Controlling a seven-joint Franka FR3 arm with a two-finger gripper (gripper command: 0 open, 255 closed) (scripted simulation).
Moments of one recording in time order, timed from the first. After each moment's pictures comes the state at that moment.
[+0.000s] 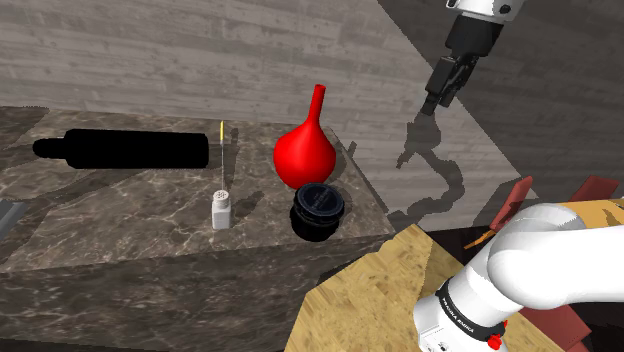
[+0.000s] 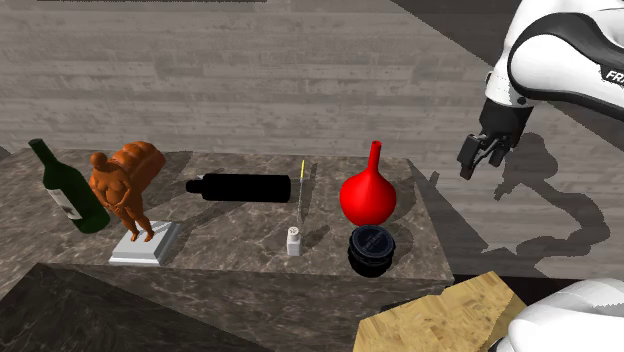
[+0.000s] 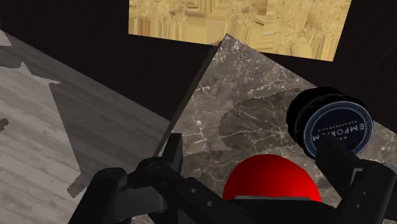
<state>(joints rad) 0.02 -0.82 -0.01 -2.30 -0.03 1.47 -0.12</state>
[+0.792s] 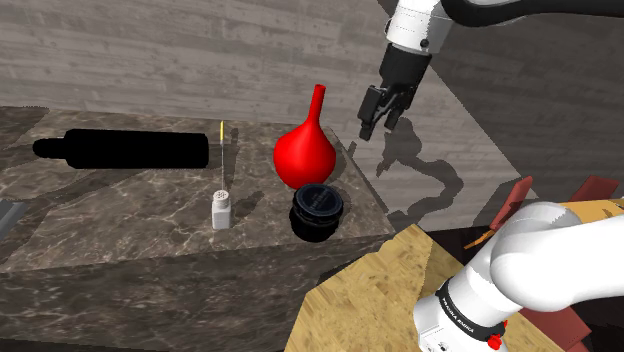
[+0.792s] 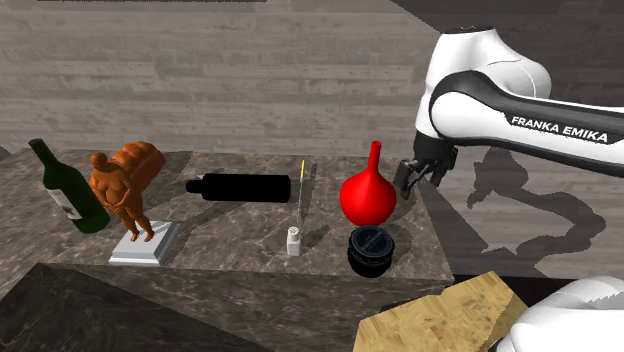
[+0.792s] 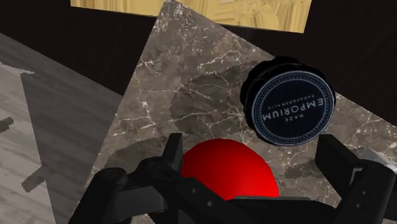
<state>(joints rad) 0.08 -0.70 0.19 -2.39 0.09 1.69 0.09</state>
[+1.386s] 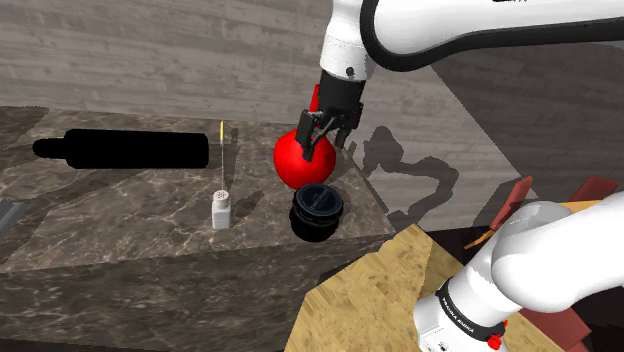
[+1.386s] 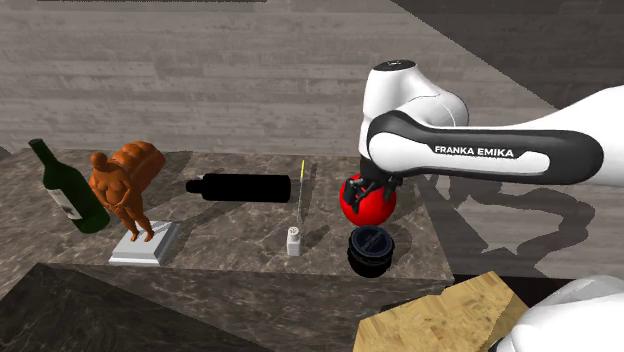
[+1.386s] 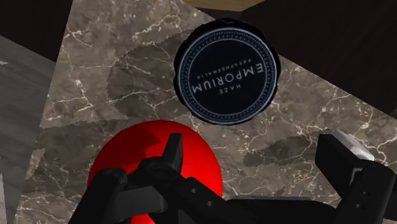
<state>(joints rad) 0.10 -0.48 0.37 -2.34 0.13 1.90 0.28</state>
